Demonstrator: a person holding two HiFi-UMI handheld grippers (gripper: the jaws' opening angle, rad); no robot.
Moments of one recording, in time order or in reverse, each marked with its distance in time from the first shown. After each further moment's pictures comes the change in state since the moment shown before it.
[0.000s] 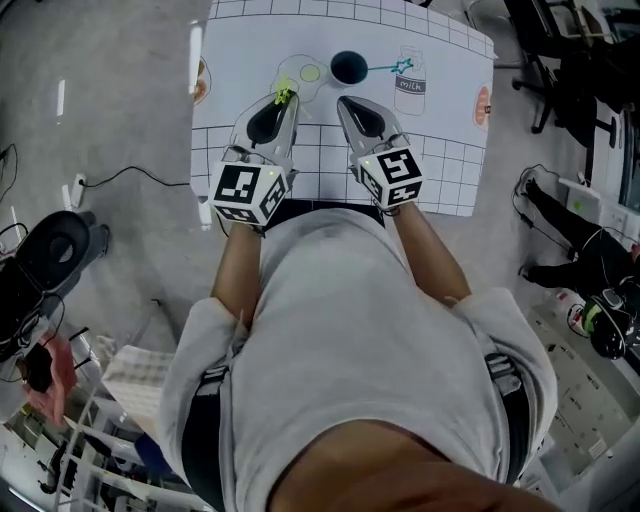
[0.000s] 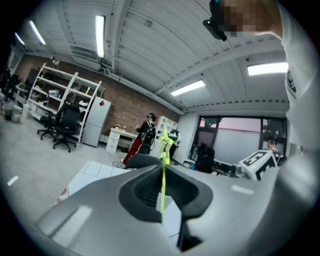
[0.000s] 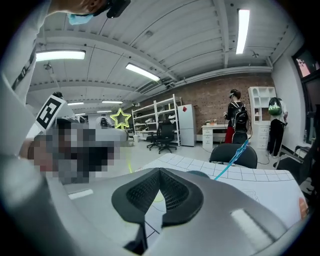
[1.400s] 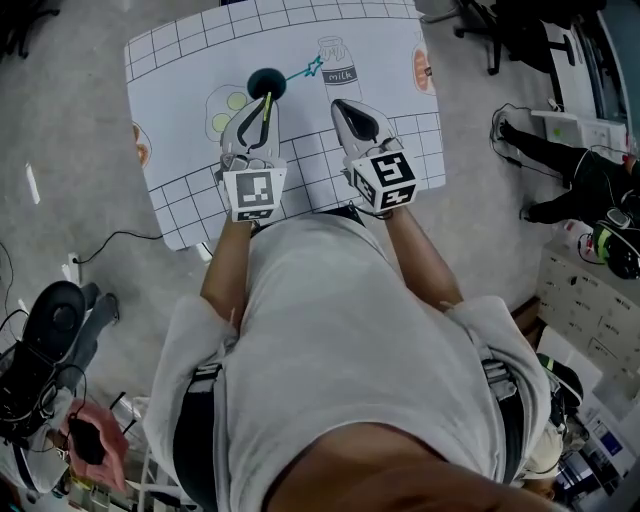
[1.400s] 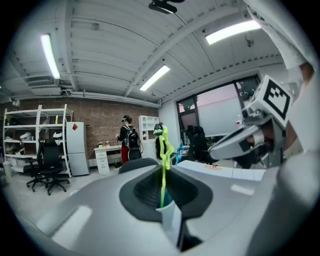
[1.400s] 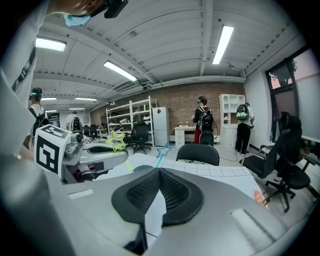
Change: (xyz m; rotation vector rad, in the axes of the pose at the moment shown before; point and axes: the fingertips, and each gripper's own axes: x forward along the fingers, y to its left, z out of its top) left arm 0.098 -0.064 -0.052 0.437 0.022 -0.082; right arm -0.079 -0.104 -0.017 0.074 -0.006 -0.298
